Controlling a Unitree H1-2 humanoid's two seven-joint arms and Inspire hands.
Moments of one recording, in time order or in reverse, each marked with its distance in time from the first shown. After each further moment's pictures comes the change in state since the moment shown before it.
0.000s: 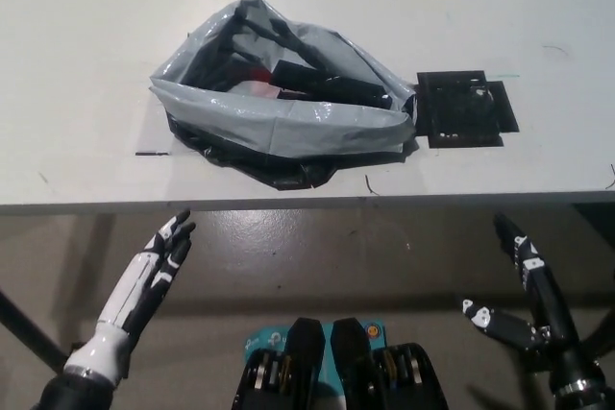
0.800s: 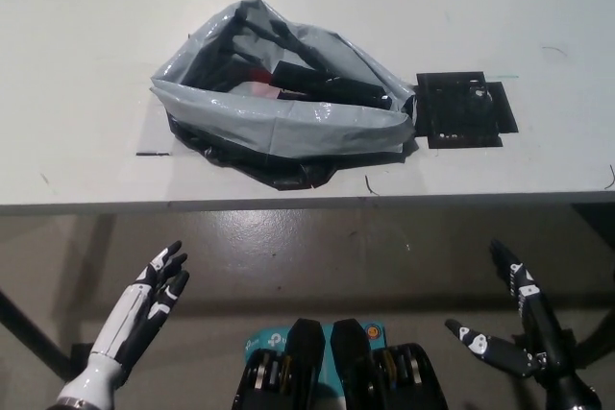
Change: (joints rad) left_arm 0.067 0.000 0.010 0.002 0.001 -0.013 0.001; right_arm 0.044 0.007 0.012 0.029 -0.001 -0.041 0.000
